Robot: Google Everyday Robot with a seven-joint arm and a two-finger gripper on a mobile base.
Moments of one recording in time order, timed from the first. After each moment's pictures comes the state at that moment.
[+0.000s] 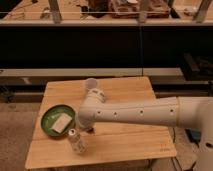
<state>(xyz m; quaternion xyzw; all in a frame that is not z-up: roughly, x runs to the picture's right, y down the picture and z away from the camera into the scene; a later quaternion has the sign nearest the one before) -0.139 0.182 0.730 -0.24 -0.21 -0.11 0.94</state>
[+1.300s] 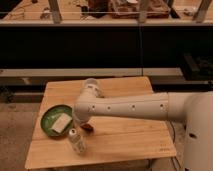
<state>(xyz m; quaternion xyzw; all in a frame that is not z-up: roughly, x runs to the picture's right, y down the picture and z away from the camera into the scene) -0.160 0.158 0.754 -0.23 -0.21 -0.11 0.94</state>
